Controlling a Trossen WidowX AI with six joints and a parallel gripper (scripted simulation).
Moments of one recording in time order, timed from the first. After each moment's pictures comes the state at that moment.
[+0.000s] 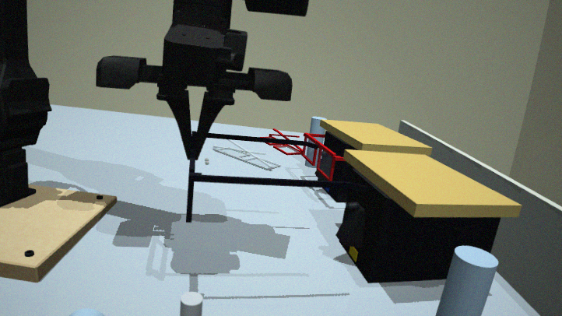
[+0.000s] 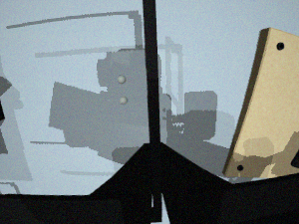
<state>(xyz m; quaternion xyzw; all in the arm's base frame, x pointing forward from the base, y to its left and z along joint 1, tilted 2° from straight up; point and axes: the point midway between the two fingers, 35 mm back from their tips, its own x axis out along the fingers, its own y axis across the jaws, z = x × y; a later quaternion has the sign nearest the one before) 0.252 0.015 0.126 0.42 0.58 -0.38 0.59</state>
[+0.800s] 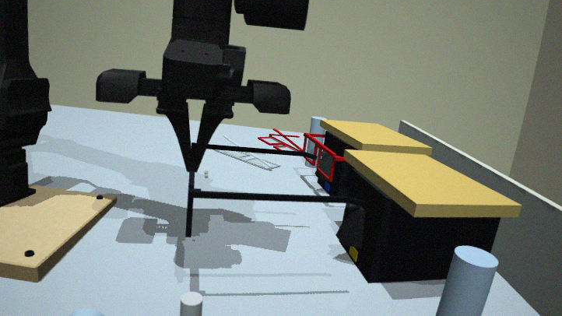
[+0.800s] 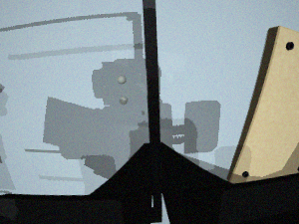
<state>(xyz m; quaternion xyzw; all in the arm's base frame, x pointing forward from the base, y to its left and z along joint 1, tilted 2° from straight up) 0.252 0.015 0.112 0.42 0.58 -0.38 0.59</state>
